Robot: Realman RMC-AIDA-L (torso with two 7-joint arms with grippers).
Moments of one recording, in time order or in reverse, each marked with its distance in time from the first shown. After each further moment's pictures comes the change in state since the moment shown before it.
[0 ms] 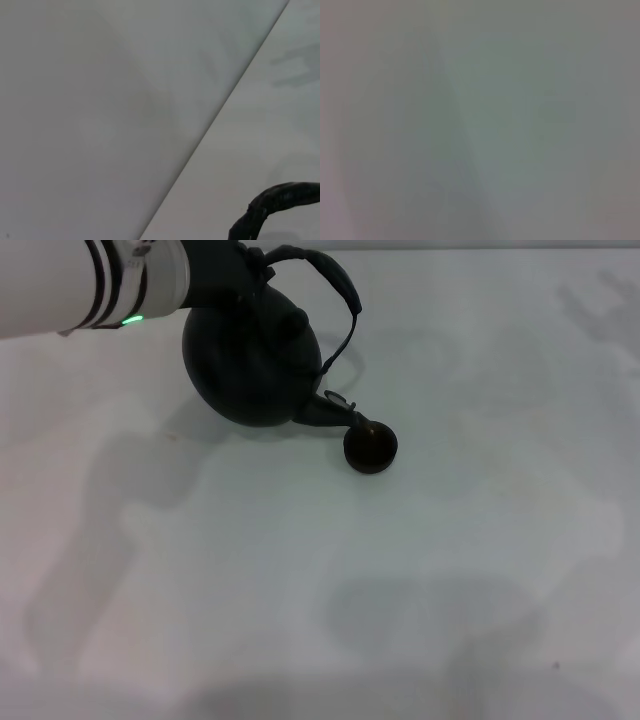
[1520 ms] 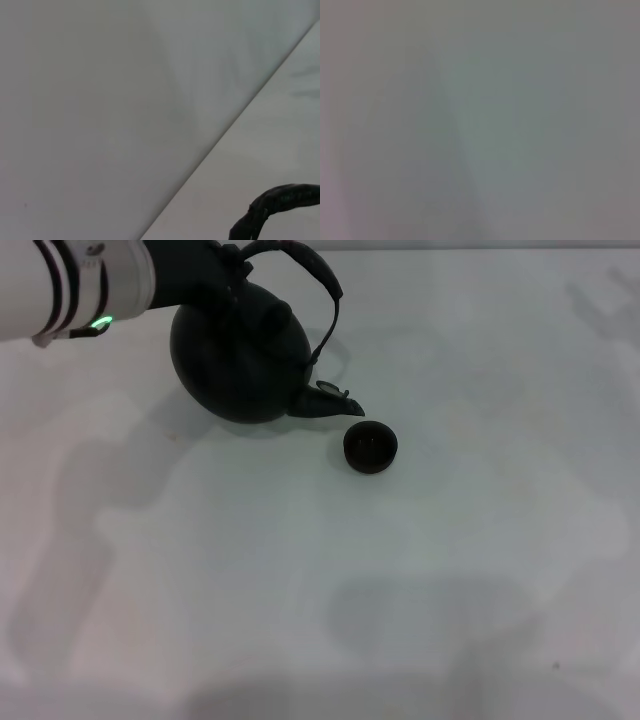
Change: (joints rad) left arm 0.047 0.000 -0.081 -0.036 -0.139 0.049 0.074; right arm -0.016 -0.002 0.011 -0.038 0.002 0.012 0.023
